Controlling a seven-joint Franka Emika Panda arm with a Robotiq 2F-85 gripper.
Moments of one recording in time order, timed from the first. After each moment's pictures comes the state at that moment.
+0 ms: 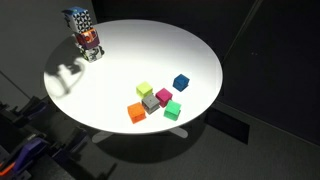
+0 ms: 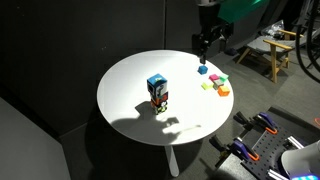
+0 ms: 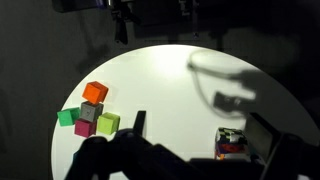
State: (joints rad) arm 0.02 -0.19 0.29 -2.15 -0.10 1.73 0.45
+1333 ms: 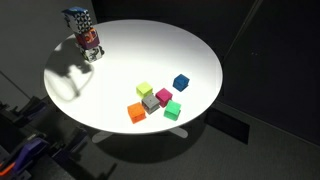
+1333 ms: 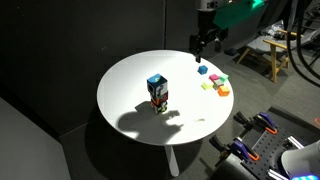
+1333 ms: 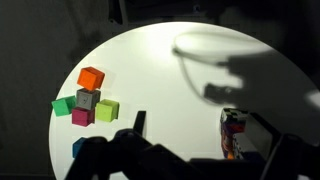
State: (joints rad) arm 0.05 -0.16 0.20 -2.19 -0.13 1.88 0.45
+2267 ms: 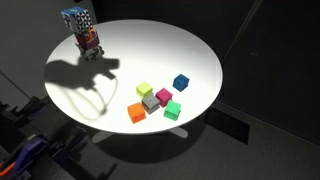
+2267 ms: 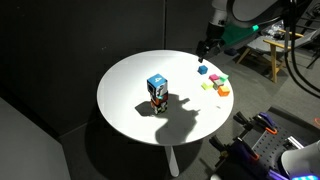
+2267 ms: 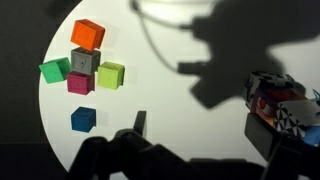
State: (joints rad) arm 0.00 -0.14 0.04 -2.39 -0.17 2.33 0.28
